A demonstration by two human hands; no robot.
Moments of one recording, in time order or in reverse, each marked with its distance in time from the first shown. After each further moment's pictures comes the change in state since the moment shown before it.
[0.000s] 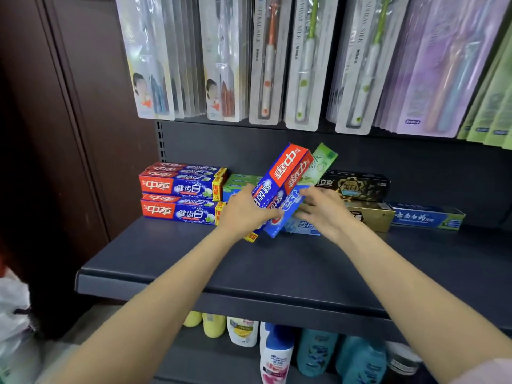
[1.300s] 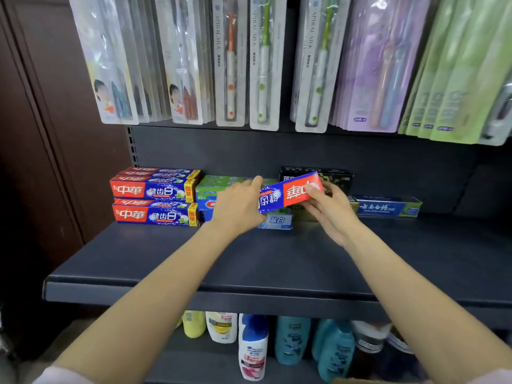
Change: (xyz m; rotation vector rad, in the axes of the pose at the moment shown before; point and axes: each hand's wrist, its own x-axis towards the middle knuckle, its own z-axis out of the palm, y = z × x) left_hand -0.003 0.038 0.023 0.654 0.087 0.387; right_hand -0.031 -0.009 -0.060 0.055 0.153 -0.133
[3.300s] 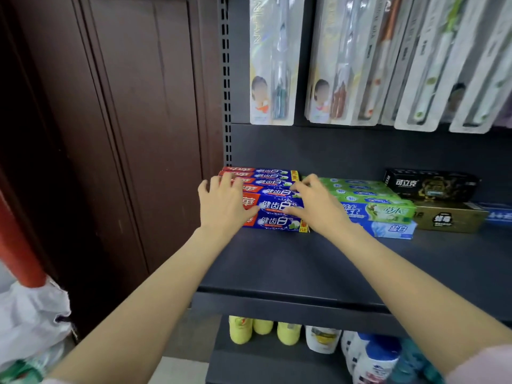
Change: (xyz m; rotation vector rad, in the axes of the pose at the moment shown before) left_hand -0.043 -0.250 -0.030 0.158 0.059 -0.220; right_hand 0.020 0.075 0.243 -1.548 -0.132 -0.429
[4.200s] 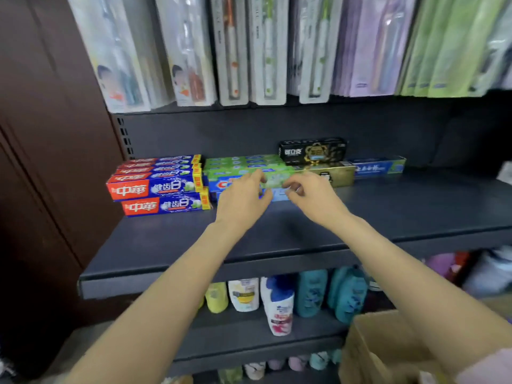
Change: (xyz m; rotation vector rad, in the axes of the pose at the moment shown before) left_hand -0.052 0.211 -0.020 -0.452 -0.120 0.235; right_hand -0.120 0.141 -0.071 0.220 0.116 0.150
